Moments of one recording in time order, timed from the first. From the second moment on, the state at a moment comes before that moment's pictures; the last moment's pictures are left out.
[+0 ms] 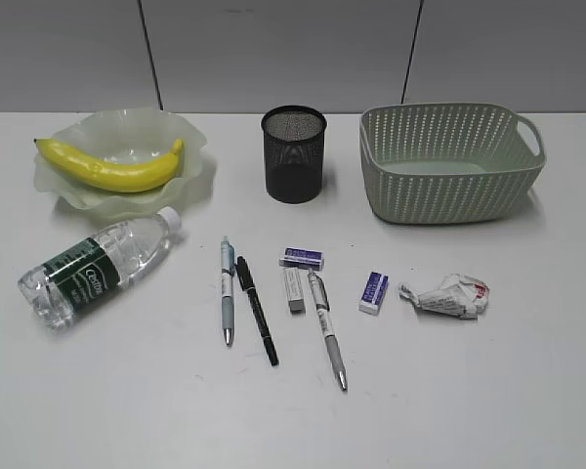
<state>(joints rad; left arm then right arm) -0.11 0.01 -0.54 0.05 1.06 -0.07 0.06 0.39 -0.56 0.32 0.87 -0.51</state>
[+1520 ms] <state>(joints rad) -0.13 0.01 -0.54 0.05 1.06 -0.07 0.30 1.98 -1.10 0.28 0.70 -0.94</state>
